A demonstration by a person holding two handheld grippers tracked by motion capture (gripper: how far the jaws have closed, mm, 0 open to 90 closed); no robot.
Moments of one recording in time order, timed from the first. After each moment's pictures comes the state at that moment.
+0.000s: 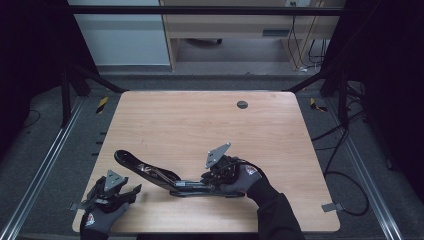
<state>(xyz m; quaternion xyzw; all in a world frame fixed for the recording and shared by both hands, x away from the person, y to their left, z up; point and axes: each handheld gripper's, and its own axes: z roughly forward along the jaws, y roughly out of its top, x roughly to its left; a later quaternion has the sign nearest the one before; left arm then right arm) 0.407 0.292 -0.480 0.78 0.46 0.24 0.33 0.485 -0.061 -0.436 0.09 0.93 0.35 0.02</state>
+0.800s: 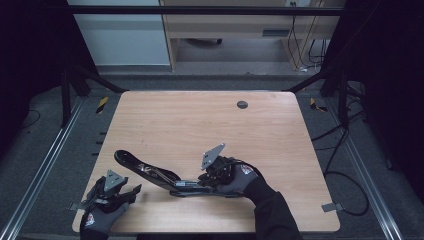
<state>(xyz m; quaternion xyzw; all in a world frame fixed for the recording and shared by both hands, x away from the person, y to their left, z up) 0.407 0.292 -0.480 0.78 0.46 0.24 0.33 0.486 -0.051 -0.439 0.07 0.94 0.34 0.01</state>
